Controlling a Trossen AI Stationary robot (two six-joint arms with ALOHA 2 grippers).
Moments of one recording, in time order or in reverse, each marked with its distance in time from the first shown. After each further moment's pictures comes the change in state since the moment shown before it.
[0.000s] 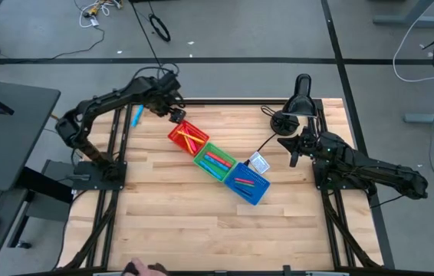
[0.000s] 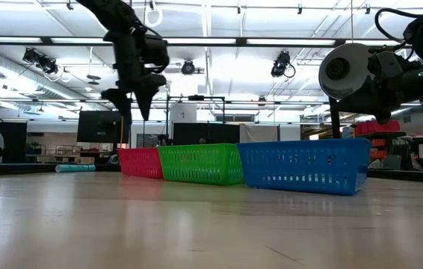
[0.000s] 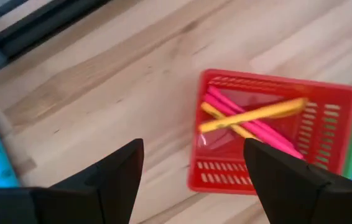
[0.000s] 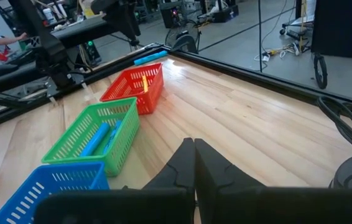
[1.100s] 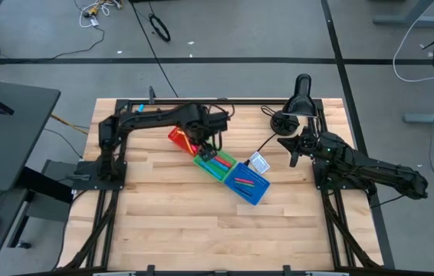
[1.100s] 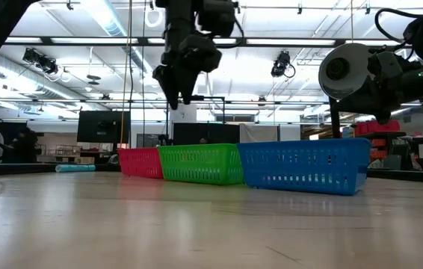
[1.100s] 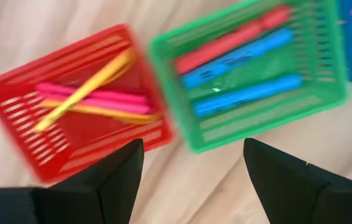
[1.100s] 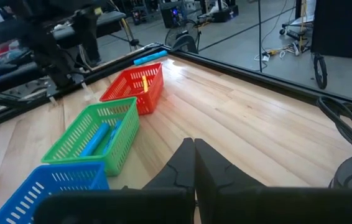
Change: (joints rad) left arm -0.514 0.367 0.519 -0.329 -0.023 -0.035; right arm 0.000 0.000 0.000 0.000 0.000 0.000
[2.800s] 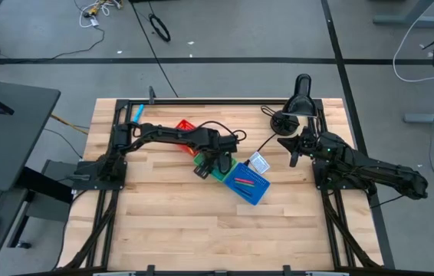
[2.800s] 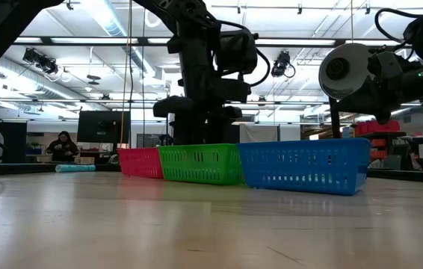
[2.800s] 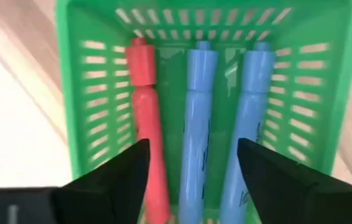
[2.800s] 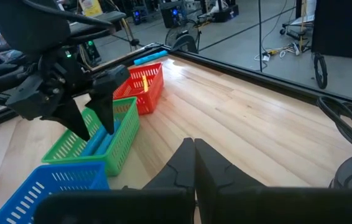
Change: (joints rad) left arm -0.090 0.135 -0.205 0.460 0.031 1.094; right arm 0.000 0.000 0.000 0.000 0.000 0.000
